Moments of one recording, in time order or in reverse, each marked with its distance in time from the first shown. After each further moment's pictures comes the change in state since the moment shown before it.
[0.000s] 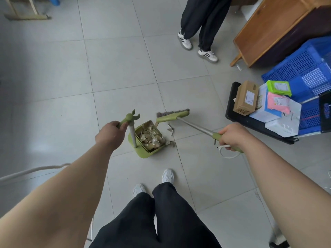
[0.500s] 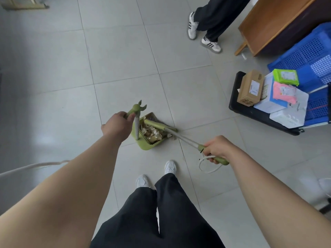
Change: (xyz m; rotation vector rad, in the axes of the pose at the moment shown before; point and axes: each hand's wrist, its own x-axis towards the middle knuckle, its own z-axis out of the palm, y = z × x) left_hand -0.011 0.019 0.015 0.072 0.017 0.016; right_hand -0.015 0.030 0.068 0.144 -0.271 0.086
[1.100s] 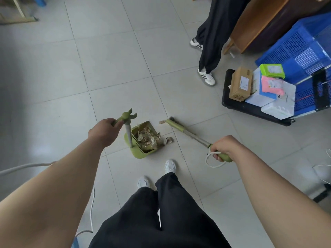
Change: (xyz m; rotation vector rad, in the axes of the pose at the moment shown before) left_hand -0.015 -0.038 -0.026 0.055 -0.088 0.096; right_hand -0.020 0.031 -0.004 0.245 0.144 0.144
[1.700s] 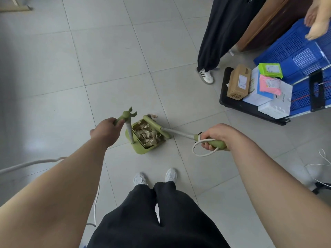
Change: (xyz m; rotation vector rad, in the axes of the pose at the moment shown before) left_hand 0.000 0.006 0.021 0.020 0.012 -0.037; right_hand -0.033 -0.044 -0.006 0.033 -0.260 -0.005
